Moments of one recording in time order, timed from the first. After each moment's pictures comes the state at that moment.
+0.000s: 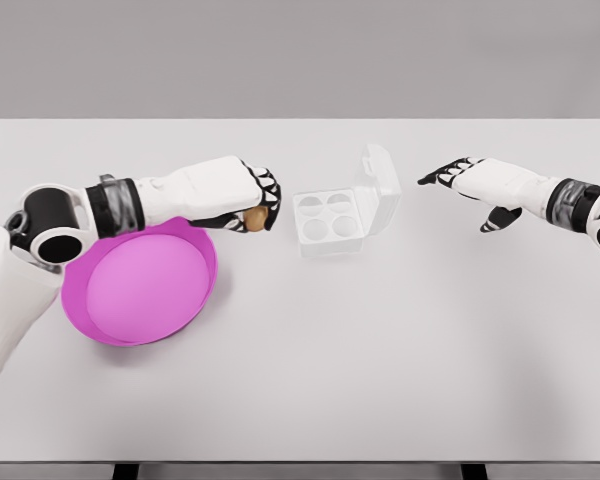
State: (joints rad) left arm -0.56 0.44 -0.43 -1.53 -0.58 -0.61 -0.61; right arm -0.56 -0.52 0.25 -1.18 0.78 -0.61 0.61
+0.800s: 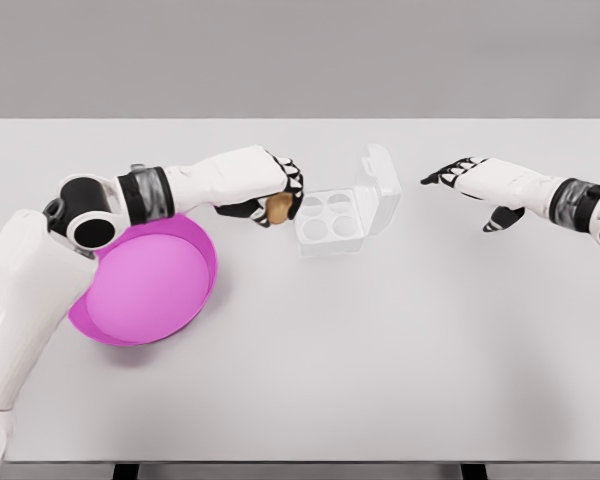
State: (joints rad) left arm -0.61 0.33 -0.44 -1.41 -0.59 -0.61 -0.61; right arm -0.56 -0.53 0.25 -1.18 0.78 -0.61 0.61
